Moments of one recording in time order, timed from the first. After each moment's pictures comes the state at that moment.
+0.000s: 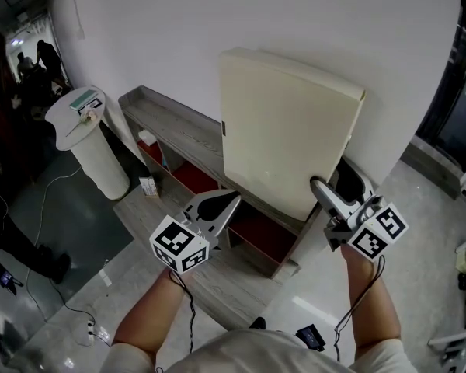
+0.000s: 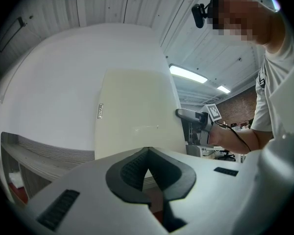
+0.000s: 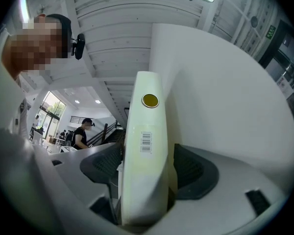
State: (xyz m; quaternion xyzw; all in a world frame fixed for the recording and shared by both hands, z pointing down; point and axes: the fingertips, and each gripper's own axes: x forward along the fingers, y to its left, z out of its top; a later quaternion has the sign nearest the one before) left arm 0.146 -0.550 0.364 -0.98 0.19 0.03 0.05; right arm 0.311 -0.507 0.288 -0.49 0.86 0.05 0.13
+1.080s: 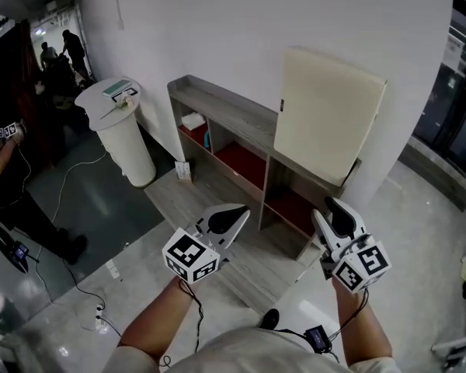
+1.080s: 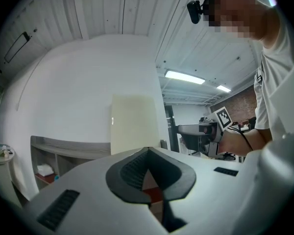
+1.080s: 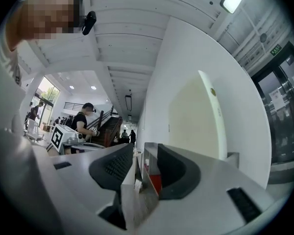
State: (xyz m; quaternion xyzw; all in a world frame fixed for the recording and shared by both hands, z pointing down) left arm 0.005 -0.425 0.377 -0.97 0.21 0.03 0.05; right arm 0.160 -0.384 0.351 -0.54 0.84 0.05 0.06
